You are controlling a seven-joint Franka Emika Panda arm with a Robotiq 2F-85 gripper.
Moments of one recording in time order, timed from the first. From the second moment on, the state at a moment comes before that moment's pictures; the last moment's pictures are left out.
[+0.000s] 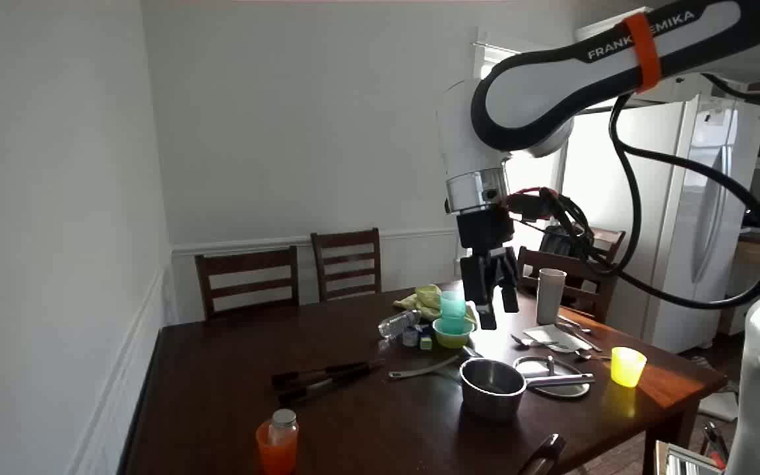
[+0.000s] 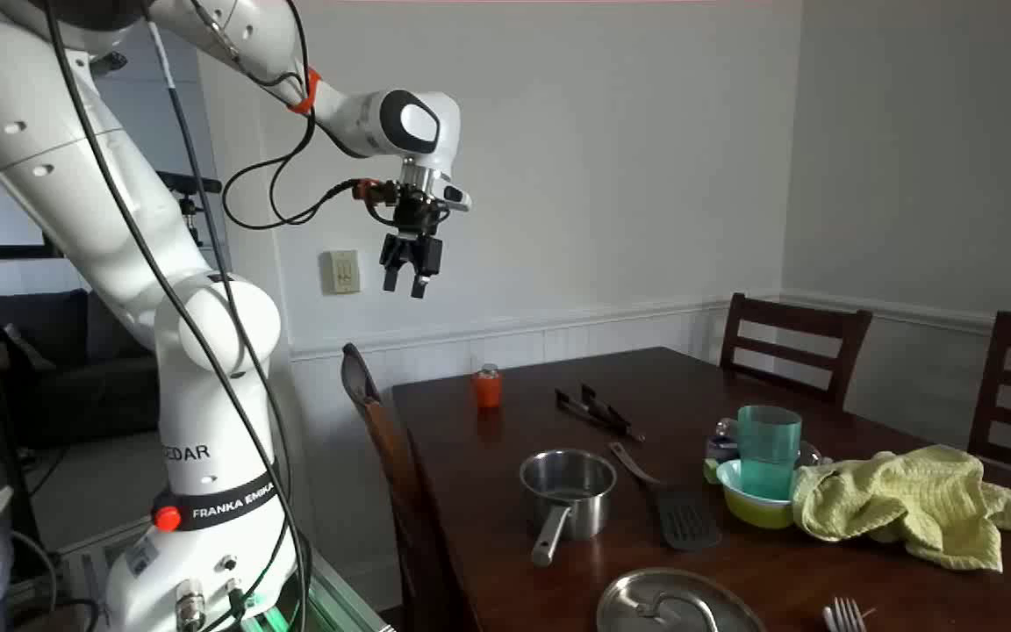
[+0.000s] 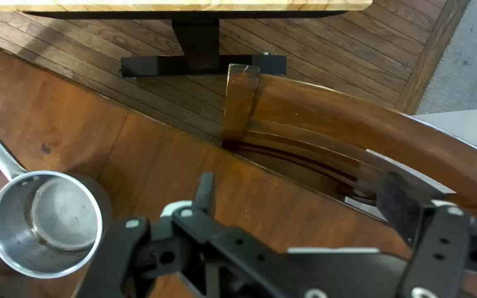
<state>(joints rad) 0.06 -0.46 0.07 -2.39 0.12 1.66 0.13</state>
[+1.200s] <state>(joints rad) -0.28 -0.36 -0.17 -2.49 -0.11 1.85 0.20</state>
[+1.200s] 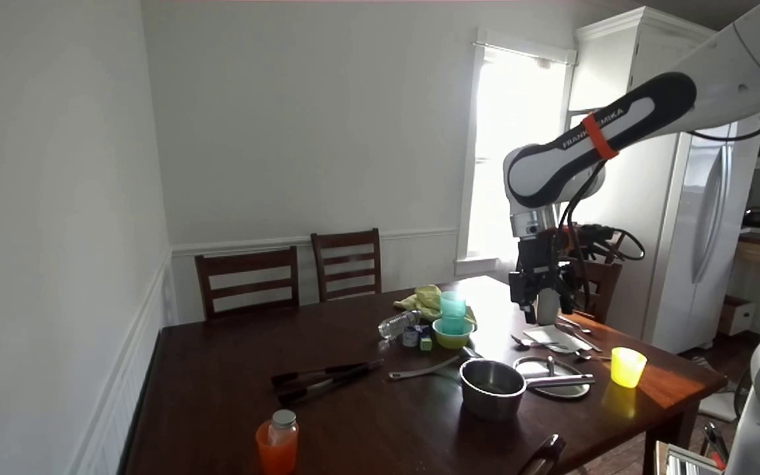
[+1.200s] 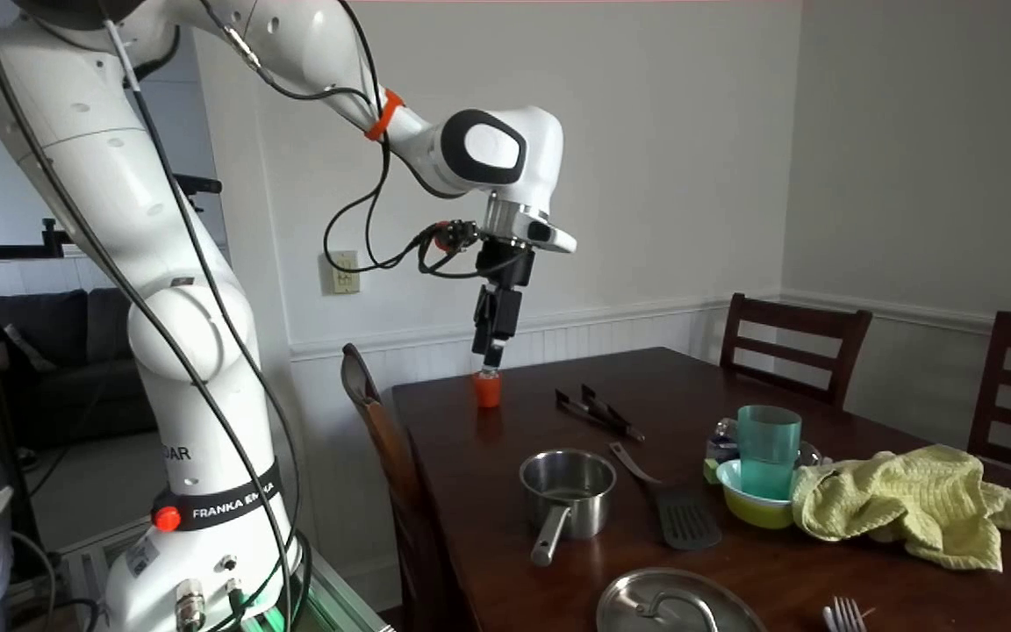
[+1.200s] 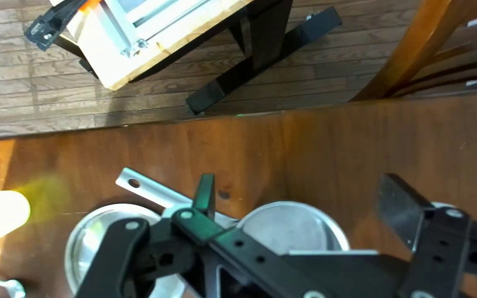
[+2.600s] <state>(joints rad) -0.46 0.01 -0.40 -2.53 -0.04 2.50 0.45</state>
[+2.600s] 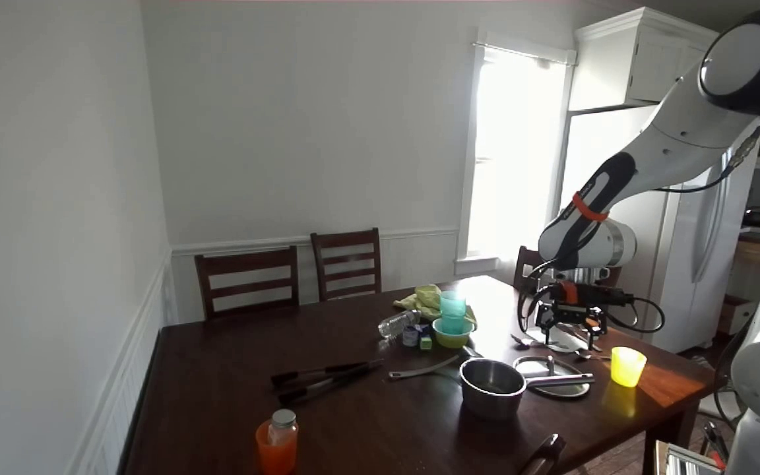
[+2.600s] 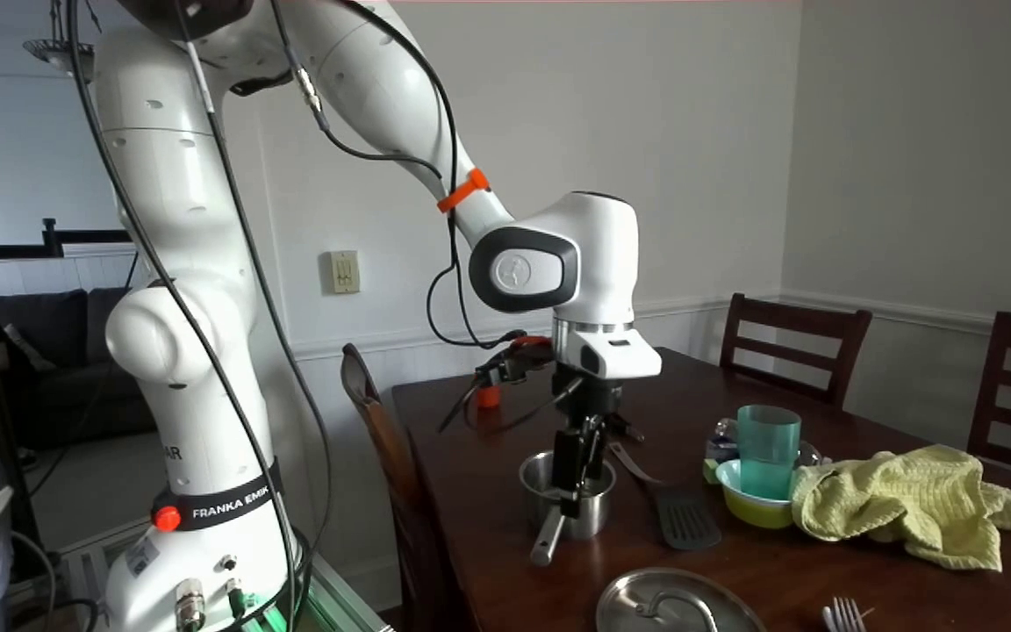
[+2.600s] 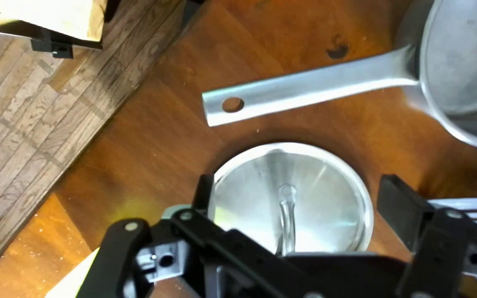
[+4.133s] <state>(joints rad) -0.63 0.50 -0.26 -2.23 0.51 2.71 0.07</state>
